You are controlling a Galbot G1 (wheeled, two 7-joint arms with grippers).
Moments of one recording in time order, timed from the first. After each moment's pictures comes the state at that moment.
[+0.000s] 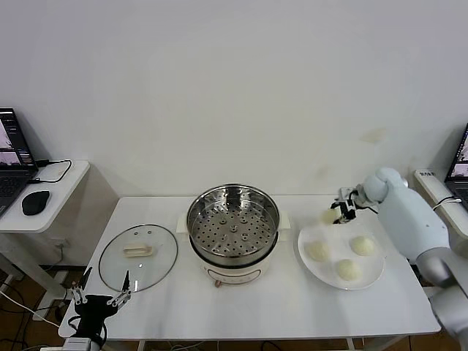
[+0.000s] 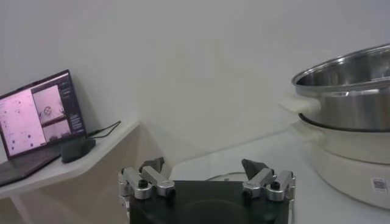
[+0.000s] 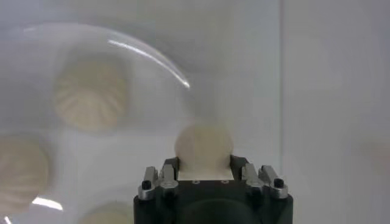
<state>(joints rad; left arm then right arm) 1.72 -1.48 -0.81 -2.12 0.11 0.04 0.08 0.04 0.96 -0.34 0.80 -0.39 0.14 -1.15</state>
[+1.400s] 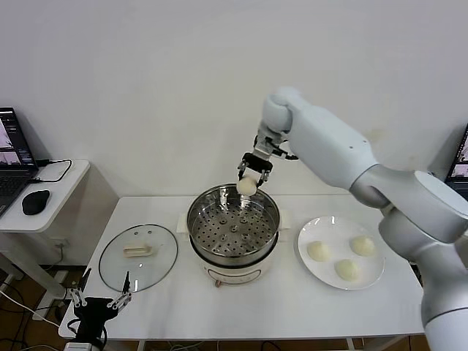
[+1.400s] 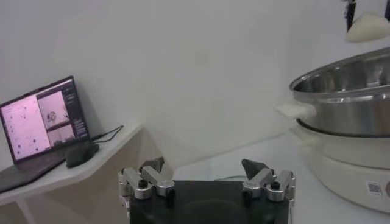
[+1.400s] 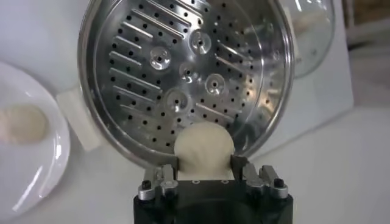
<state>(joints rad) 1.75 -1.51 -0.81 -2.16 0.14 0.03 0.08 0.36 1.40 -0.75 0.80 -0.42 0.75 -1.32</state>
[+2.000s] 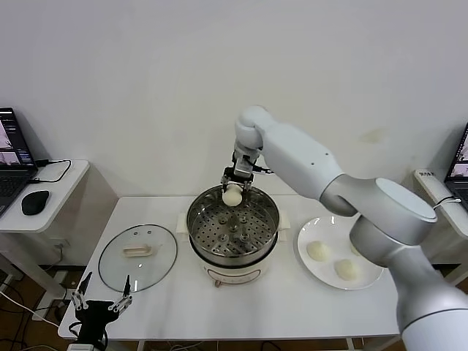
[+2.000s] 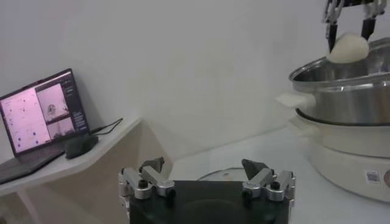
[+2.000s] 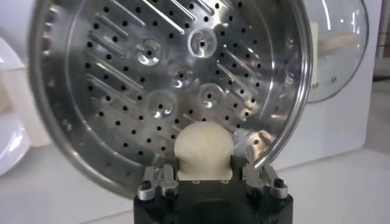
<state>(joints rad) 1.75 -1.52 -0.81 -2.15 0.15 0.03 0.08 0.31 1.51 -0.75 0.69 -0.56 0.81 -1.17</state>
